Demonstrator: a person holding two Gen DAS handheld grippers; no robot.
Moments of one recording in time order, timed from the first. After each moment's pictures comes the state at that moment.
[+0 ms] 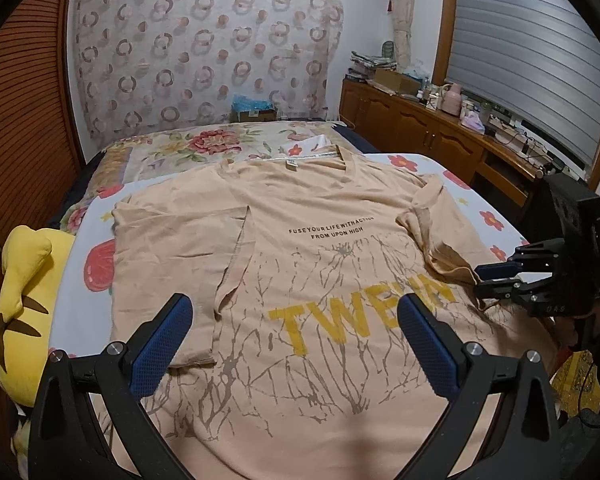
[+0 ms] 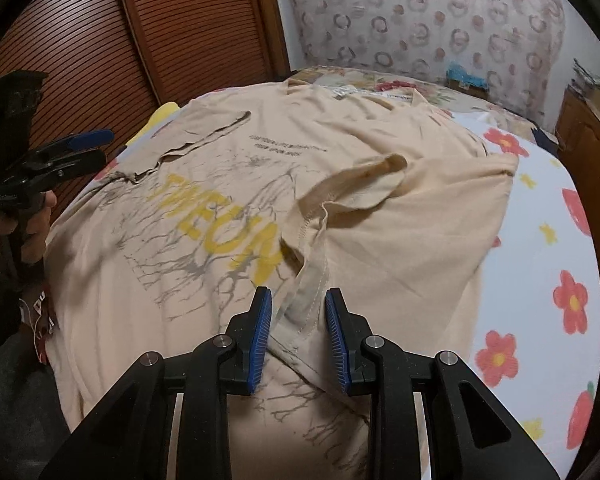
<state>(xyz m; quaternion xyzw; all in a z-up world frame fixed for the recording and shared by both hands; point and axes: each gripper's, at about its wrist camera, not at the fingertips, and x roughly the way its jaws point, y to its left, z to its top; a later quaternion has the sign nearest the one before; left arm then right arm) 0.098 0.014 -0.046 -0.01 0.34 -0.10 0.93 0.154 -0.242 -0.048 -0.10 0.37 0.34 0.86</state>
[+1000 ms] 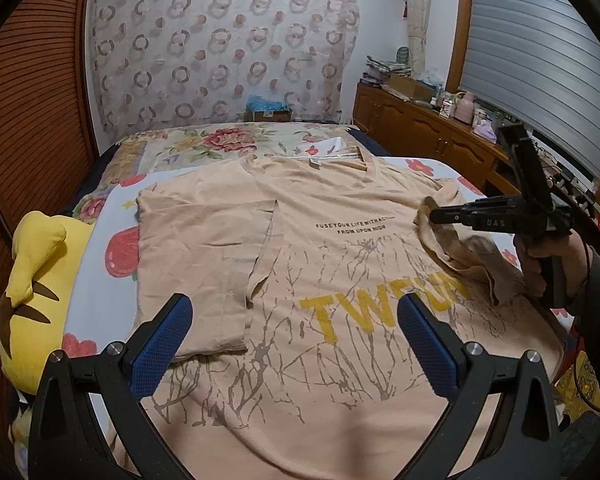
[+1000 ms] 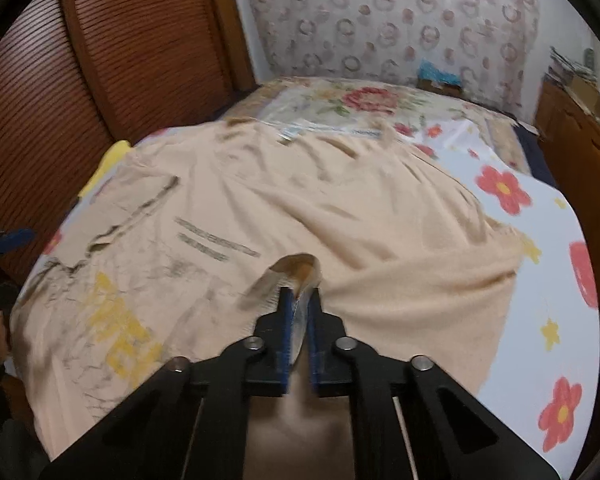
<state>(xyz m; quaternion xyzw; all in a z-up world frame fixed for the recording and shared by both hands) 0.092 0.033 -0.051 -0.03 0.34 -0.08 0.94 0.256 -0.197 -0.036 -0.07 0.36 0.30 0.88</state>
